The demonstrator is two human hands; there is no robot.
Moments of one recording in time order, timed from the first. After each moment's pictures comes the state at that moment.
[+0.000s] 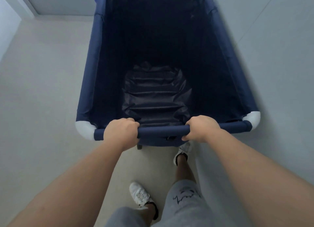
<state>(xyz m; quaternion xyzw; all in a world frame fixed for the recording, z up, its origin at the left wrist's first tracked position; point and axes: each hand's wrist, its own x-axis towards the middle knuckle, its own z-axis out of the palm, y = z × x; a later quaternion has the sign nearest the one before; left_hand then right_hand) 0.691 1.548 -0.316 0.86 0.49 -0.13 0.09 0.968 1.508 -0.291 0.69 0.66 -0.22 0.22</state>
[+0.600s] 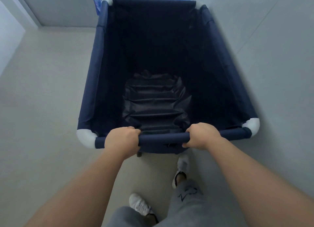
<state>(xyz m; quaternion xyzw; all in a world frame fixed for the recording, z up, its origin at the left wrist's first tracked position) 0.697 1.563 -0.314 0.85 0.51 -0.12 0.10 0.974 1.525 -0.294 0.69 0.66 -0.21 0.21</state>
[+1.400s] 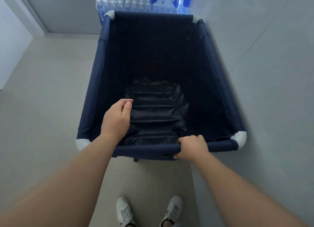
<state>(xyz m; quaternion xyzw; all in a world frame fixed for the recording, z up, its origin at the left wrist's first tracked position) 0.728 1.629 -0.232 0.62 0.62 0.30 0.38 0.981 1.542 -0.286 0.70 0.65 -0.21 0.21</state>
